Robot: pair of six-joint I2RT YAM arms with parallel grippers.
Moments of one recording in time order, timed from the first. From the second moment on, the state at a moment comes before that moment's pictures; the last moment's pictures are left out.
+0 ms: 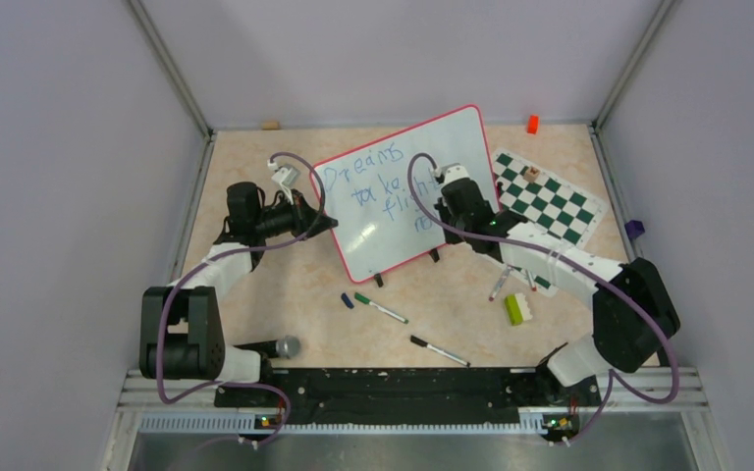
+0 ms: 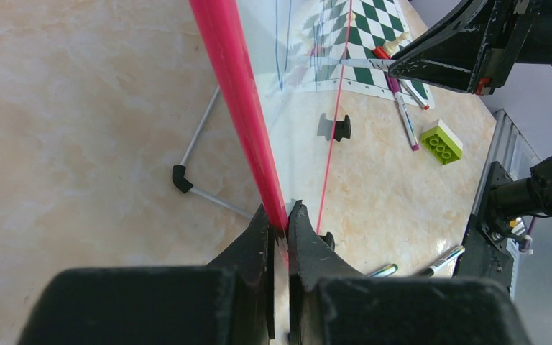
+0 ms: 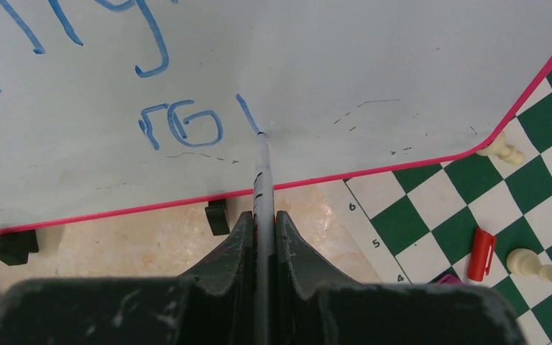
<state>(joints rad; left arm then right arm) -0.01 1.40 0.72 0.25 0.97 -0.18 0.64 1.48 1.02 -0.31 0.28 0.18</state>
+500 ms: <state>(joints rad) -0.01 1.40 0.72 0.24 0.97 -0.18 0.61 1.51 1.08 -0.36 0.29 0.18</state>
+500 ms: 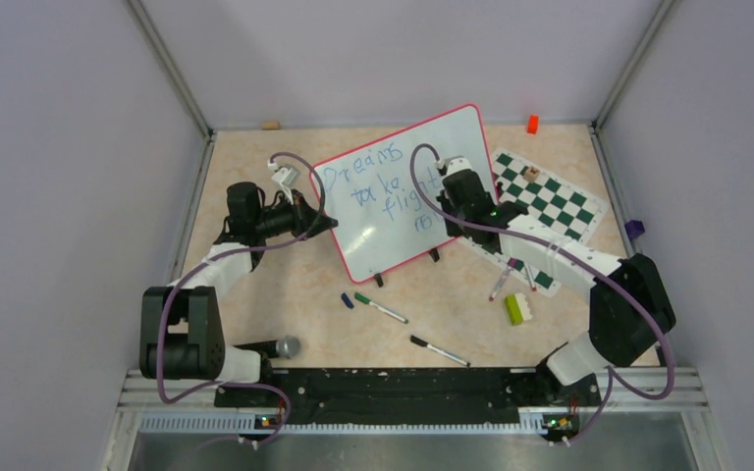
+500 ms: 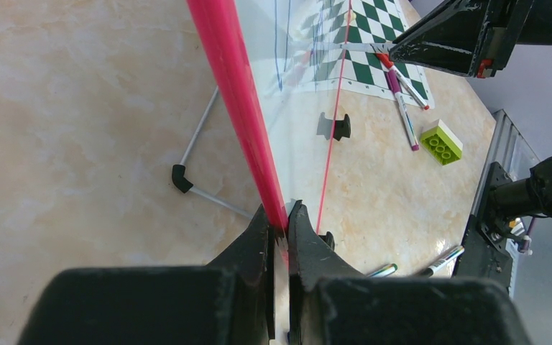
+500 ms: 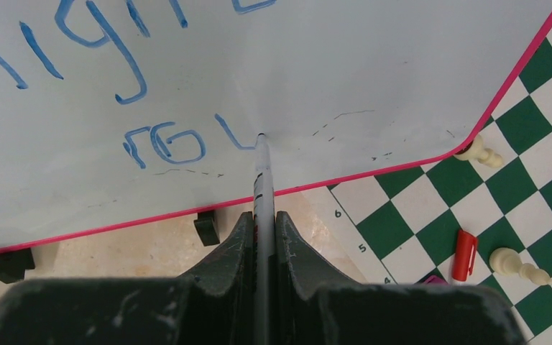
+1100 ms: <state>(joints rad) -0.01 1.40 0.72 0.24 0.97 -0.18 0.60 1.50 1.04 -0.35 0.30 0.19</state>
